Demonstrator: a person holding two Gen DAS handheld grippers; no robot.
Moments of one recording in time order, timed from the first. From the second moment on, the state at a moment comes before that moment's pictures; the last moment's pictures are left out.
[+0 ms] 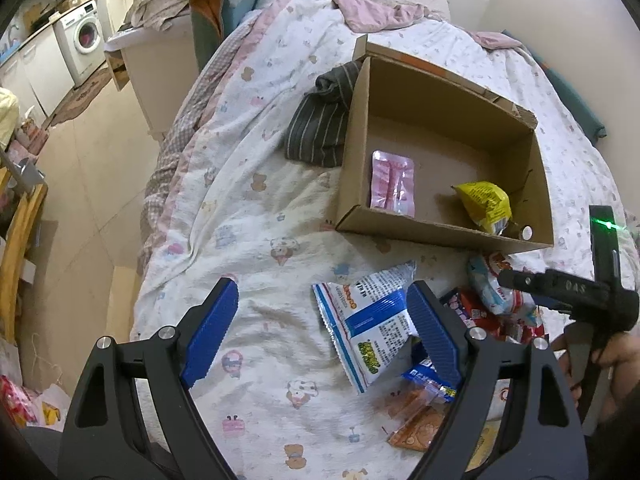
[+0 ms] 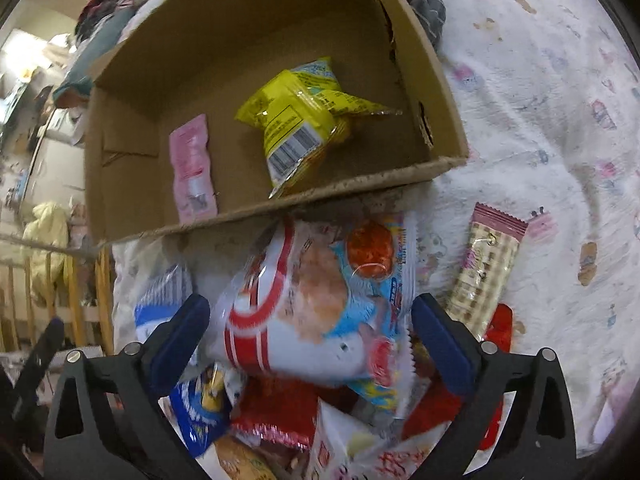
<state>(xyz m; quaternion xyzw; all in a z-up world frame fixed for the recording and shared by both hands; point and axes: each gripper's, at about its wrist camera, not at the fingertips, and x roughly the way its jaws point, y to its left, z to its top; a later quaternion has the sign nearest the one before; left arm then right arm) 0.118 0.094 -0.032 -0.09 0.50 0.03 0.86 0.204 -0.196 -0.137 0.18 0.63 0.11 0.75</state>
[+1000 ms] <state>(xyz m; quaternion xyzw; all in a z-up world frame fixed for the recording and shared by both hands) 0.150 0.069 -0.075 -0.13 0.56 0.05 0.81 0.149 -0.234 -0.082 0.18 0.55 0.24 0.78</state>
